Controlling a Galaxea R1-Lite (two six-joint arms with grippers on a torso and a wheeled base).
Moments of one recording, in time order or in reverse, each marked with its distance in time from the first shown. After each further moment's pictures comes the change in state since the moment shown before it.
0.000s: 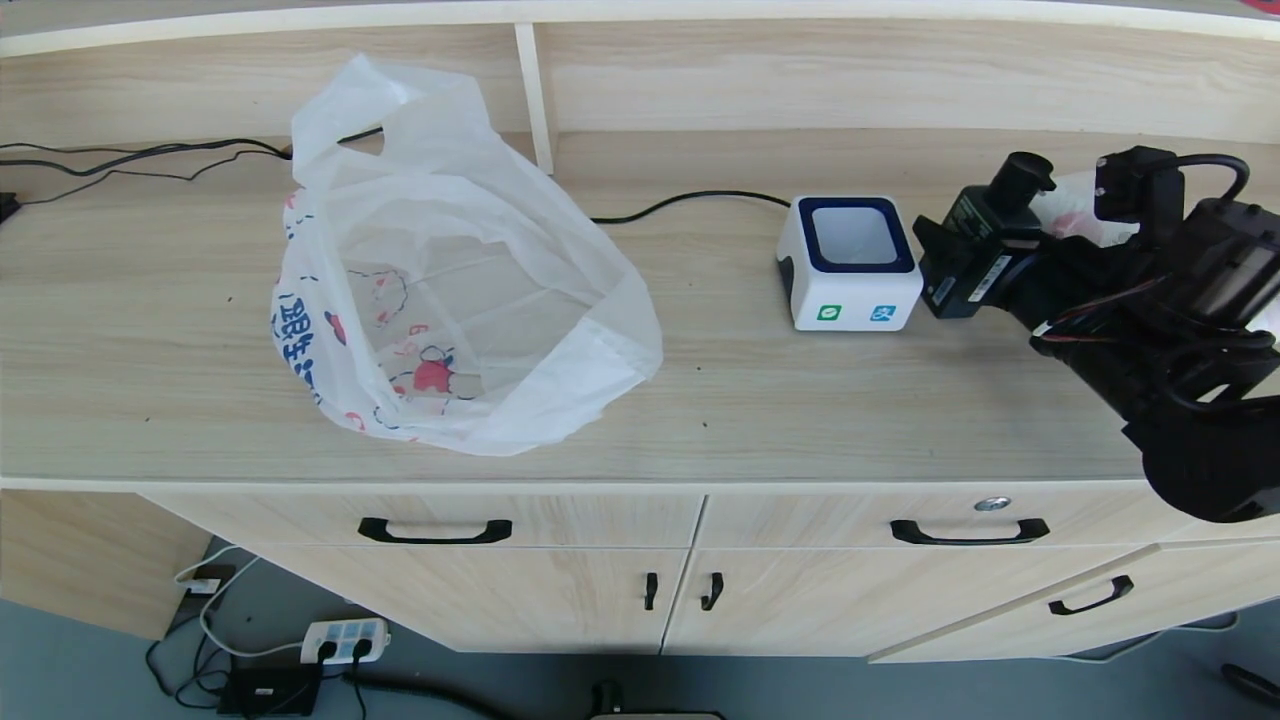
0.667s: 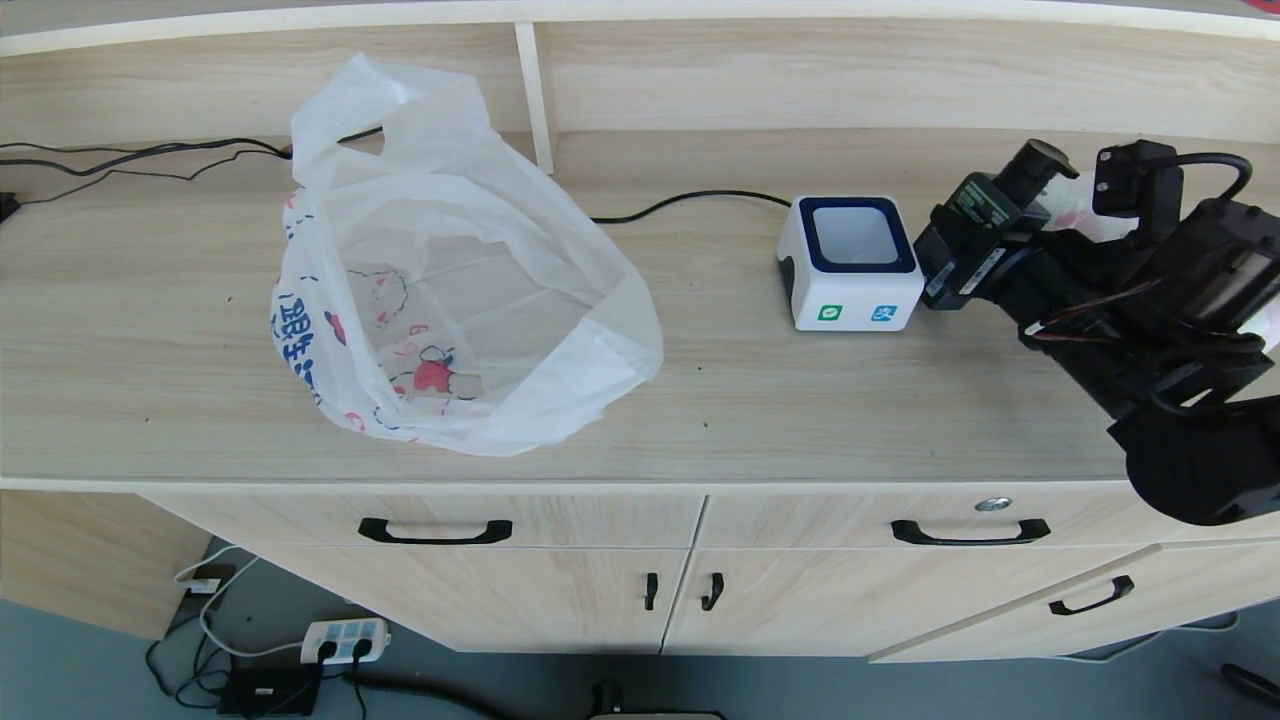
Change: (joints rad) left arm 0.000 0.000 0.000 -0.003 0.000 0.000; right arm 0.021 0.012 0.001 -0.090 0.042 0.031
